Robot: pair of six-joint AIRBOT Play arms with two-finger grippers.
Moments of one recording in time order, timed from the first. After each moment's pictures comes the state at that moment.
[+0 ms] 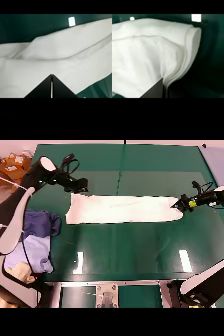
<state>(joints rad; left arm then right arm) -0.18 -1.76 1.67 0.99 -1.11 -1.43 -0.51 -2.00 1.69 -0.89 1.46 1.16</state>
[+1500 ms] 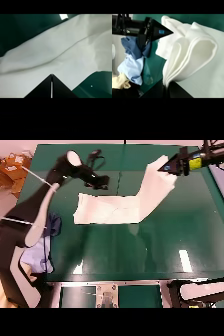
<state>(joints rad) -0.30 -1.94 2.04 1.04 -1.29 -1.50 -0.13 -1.59 1.85 -0.63 1.61 1.45</state>
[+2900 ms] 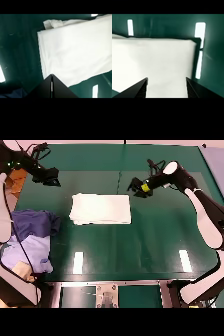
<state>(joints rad) 0.07 -1.85 2.03 1.15 -1.58 -1.41 0.11 -1.78 1.59 -0.99 1.13 1.66</state>
